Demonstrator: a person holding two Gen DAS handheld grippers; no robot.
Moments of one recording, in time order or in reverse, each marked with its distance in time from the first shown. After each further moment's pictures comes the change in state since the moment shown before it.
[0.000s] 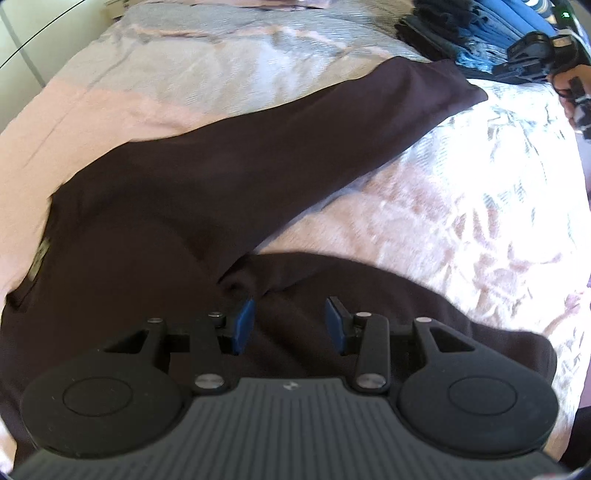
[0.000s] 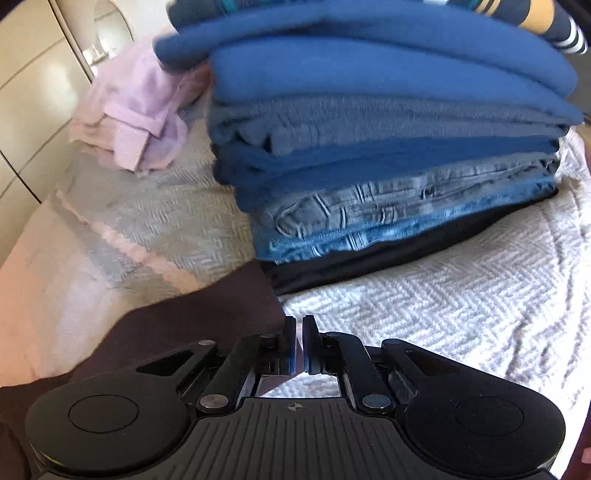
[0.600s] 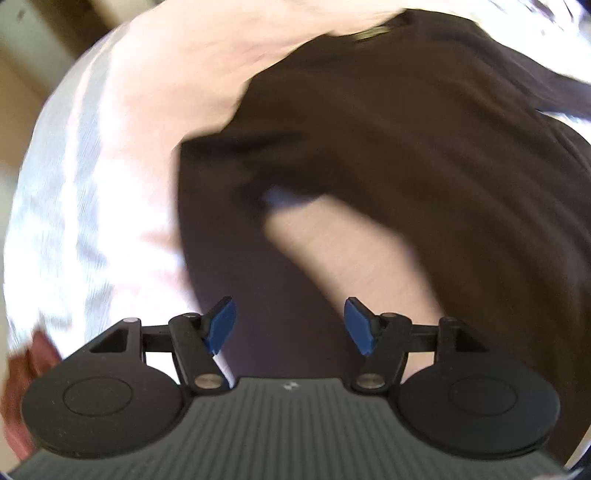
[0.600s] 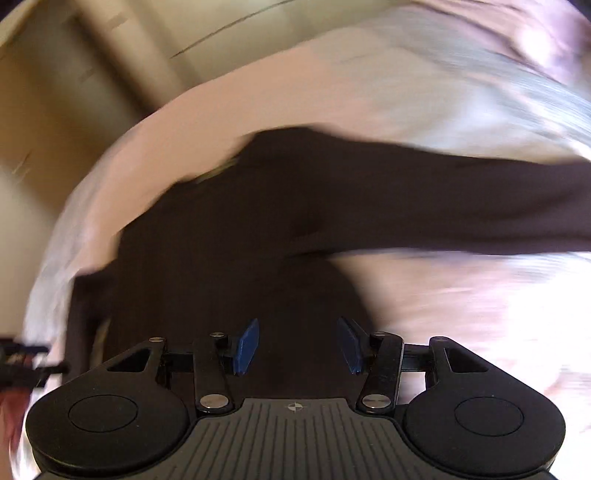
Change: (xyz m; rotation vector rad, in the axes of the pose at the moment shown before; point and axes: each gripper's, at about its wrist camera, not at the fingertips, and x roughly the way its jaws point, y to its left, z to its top) left arm -0.133 0.170 -0.317 -0.586 0.154 0.324; right arm -0.129 0.282 -0.265 -0.667 0.358 0.597
